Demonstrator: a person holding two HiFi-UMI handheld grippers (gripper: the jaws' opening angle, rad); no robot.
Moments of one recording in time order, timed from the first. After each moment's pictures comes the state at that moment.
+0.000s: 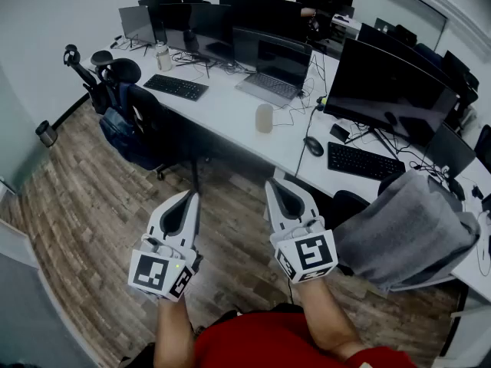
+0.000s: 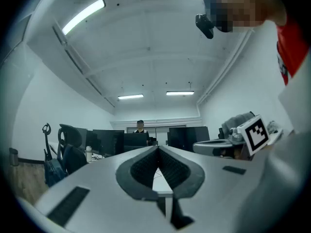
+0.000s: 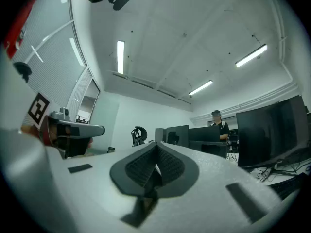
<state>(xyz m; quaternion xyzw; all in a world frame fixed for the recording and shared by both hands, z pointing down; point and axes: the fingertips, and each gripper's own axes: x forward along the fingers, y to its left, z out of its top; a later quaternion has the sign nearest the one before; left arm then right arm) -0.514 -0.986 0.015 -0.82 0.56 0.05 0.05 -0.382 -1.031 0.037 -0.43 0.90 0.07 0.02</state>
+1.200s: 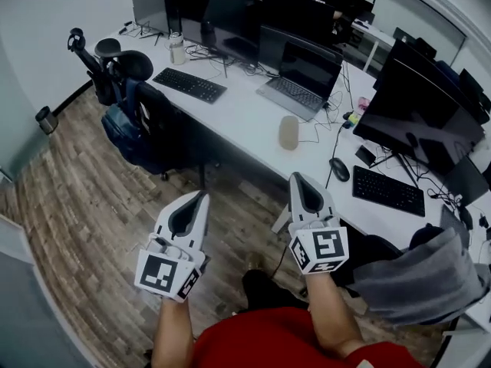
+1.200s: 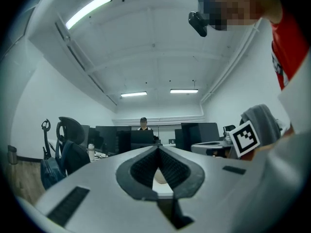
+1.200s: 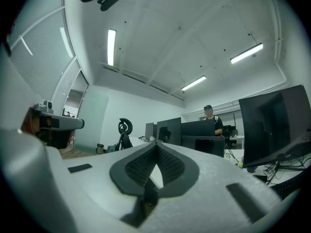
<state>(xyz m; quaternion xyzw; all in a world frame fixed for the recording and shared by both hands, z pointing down) -0.585 -1.092 0.045 -0.82 0.56 0.05 0.04 -0.421 -1.170 0.077 -0.49 0.87 0.05 0.01</state>
